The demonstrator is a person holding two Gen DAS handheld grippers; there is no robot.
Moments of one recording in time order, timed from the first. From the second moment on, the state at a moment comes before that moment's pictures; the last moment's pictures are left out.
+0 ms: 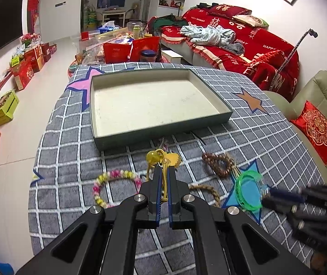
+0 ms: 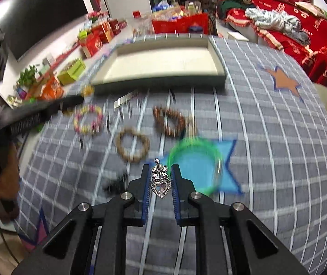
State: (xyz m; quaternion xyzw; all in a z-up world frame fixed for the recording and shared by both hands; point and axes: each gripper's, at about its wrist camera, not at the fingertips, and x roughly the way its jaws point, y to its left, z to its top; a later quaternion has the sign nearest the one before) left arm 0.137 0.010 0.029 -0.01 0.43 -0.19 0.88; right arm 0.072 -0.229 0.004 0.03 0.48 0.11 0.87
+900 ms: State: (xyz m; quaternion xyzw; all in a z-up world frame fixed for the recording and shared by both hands) left arm 0.351 -0.017 -0.010 0.00 0.46 -0.12 0.88; right arm 0.344 -0.226 -0.030 0.06 0.49 0.07 0.87
